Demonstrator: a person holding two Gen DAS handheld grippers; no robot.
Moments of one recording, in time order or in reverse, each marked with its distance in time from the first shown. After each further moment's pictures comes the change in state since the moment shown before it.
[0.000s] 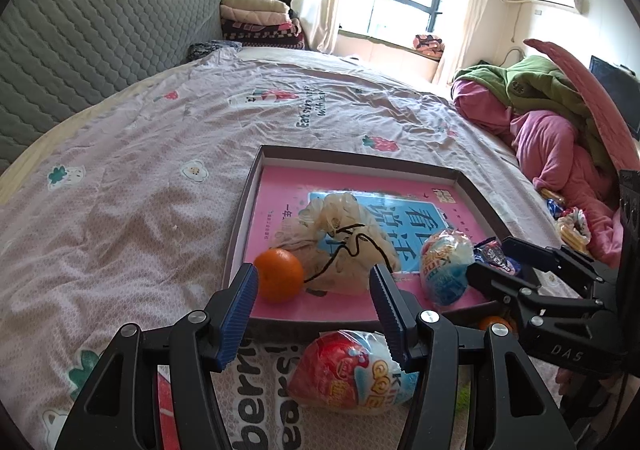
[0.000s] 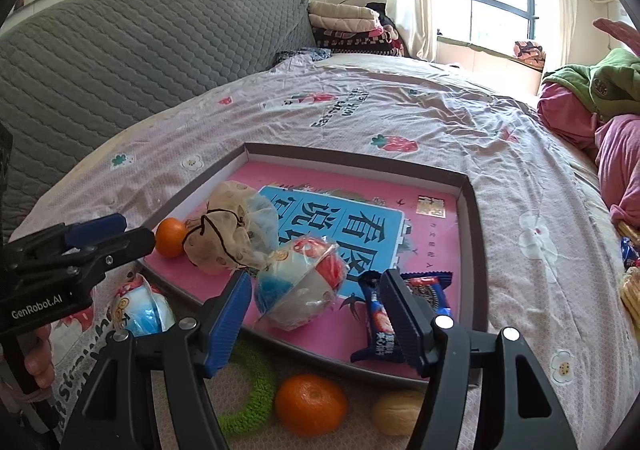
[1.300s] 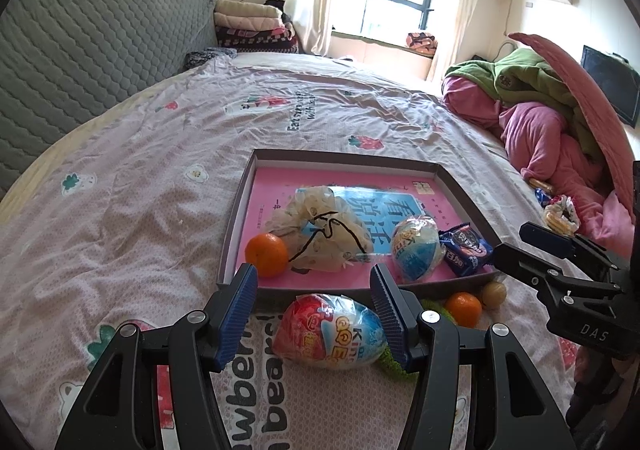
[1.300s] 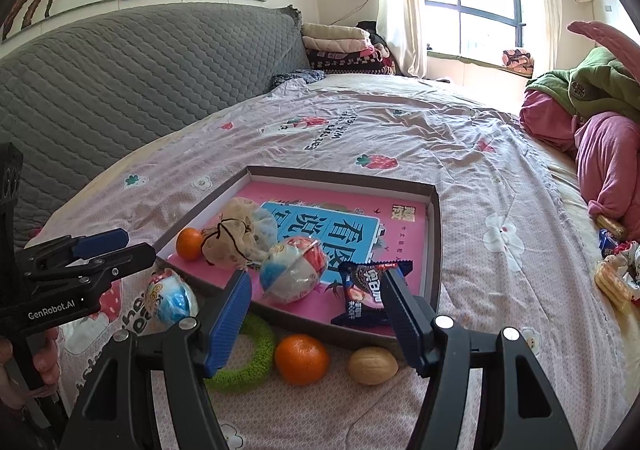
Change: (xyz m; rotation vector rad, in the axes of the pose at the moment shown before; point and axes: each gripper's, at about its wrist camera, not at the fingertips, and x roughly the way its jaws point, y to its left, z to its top) left arm -0.039 -0.016 -0.009 0.039 -0.001 0.007; right arm -0.059 -0.008 -0.014 0.027 -0.071 -0.002
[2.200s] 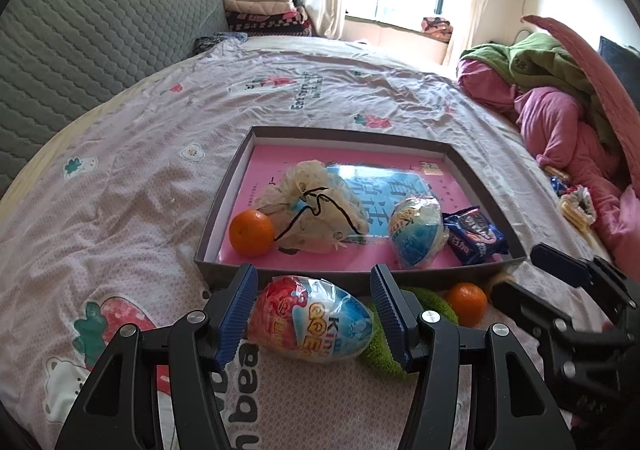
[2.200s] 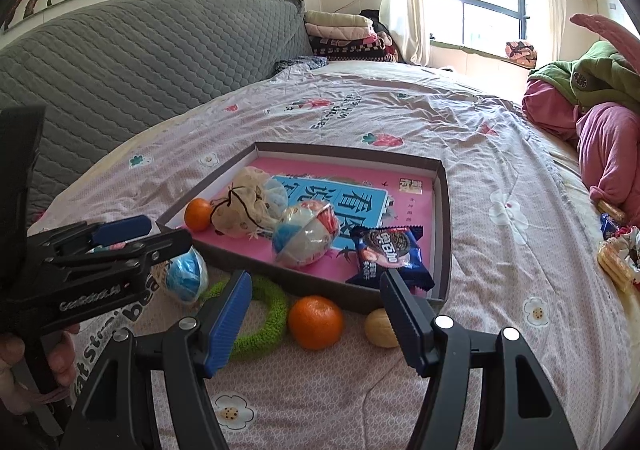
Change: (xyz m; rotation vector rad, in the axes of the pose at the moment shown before) left arm 0.023 -0.025 -0.006 -0.013 0.068 0.072; right arm -0.002 0.010 -0.022 -0.006 0.048 0.001
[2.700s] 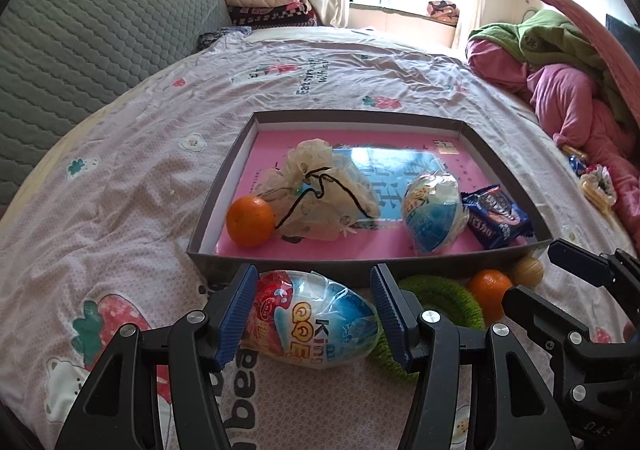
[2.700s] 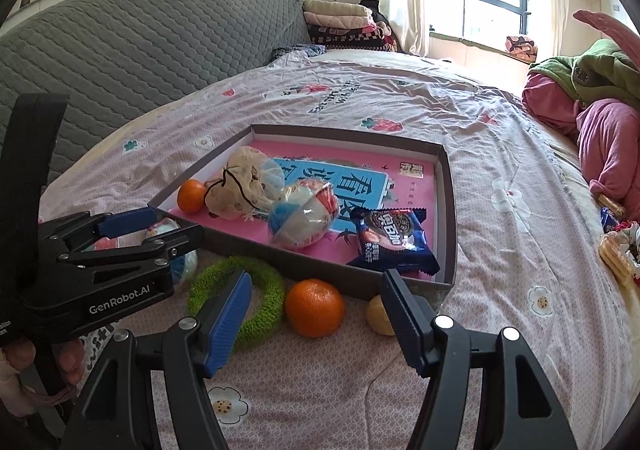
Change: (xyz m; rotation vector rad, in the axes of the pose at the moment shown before) left arm 0.019 -0.009 -0.008 0.047 0.028 0.067; right arm 0.011 0.004 -0.007 -0.011 0.044 -0.020
